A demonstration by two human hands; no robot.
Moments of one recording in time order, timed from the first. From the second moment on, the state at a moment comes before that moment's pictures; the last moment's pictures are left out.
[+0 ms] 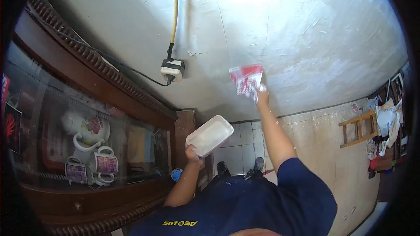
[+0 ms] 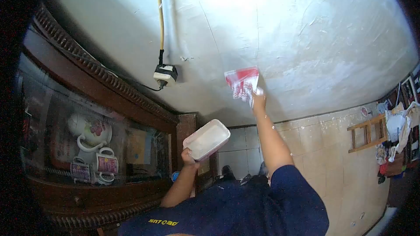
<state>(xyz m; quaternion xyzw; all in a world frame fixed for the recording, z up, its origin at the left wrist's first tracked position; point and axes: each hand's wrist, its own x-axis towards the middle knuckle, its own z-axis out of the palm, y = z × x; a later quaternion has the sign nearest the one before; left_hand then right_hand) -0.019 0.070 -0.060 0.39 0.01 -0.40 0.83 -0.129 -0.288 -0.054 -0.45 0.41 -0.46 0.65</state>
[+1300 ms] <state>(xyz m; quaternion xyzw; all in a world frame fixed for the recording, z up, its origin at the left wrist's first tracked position) -0.019 0.073 -0.048 0.42 0.10 -0.37 0.82 -0.081 -0.261 0.118 -0.46 0.28 -0.57 0.62</state>
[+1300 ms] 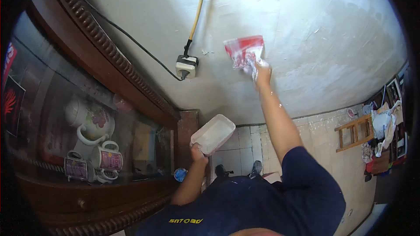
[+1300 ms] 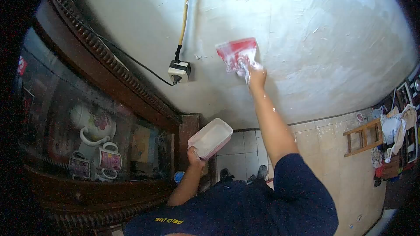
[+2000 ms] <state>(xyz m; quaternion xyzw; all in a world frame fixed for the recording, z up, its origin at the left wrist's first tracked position) -0.002 0.069 -0.051 0.40 -0.01 -0.40 0.82 -0.146 -0.353 0.248 -0.45 0.22 -0.62 0.61</state>
